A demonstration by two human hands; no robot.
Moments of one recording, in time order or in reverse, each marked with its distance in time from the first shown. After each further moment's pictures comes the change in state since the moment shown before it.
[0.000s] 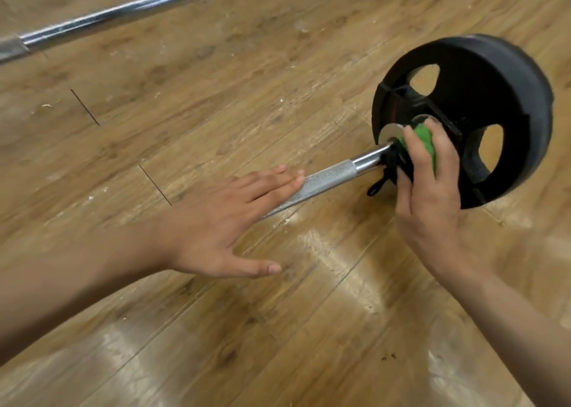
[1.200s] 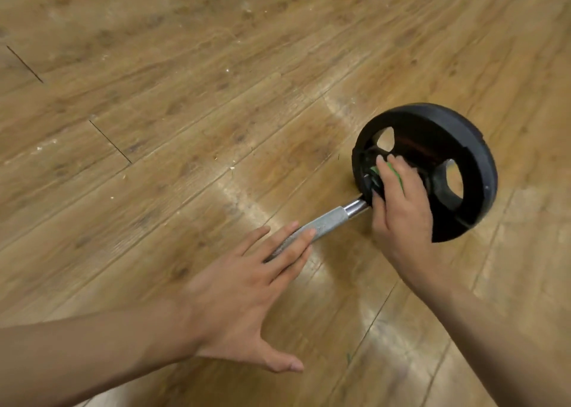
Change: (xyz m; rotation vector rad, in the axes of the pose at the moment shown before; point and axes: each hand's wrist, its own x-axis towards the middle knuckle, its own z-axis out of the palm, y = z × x) left_hand -0.036 0.201 0.072 0.227 -0.011 0.103; right_hand -0.112 -0.001 -0.133 -0.248 -0.229 0.169
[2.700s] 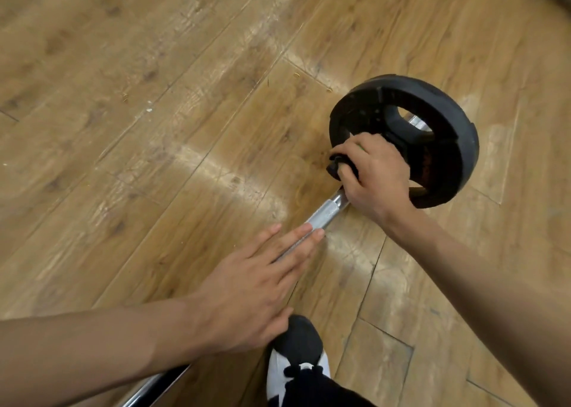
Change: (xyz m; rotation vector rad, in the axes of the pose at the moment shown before) left_hand 0.010 0.101 0.037 0.041 0.039 0.236; right_hand -0.076 0.039 -0.047 -0.108 -0.130 0.003
